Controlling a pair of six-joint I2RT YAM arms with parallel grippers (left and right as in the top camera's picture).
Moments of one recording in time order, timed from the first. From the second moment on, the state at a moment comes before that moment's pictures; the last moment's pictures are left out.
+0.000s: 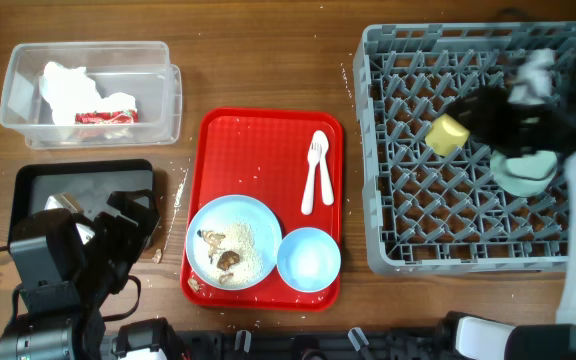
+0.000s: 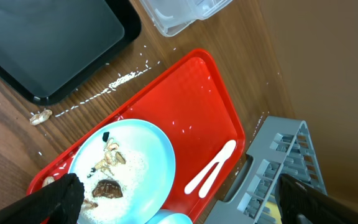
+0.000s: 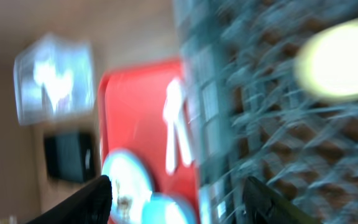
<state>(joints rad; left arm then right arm) 0.17 0.66 1.00 -1.17 0.21 -0.92 -0.19 1.45 1.46 -1.19 -0.62 0.13</state>
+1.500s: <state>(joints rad) 0.17 0.66 1.00 -1.17 0.21 -0.92 1.12 1.82 1.17 -0.97 -0.14 0.68</state>
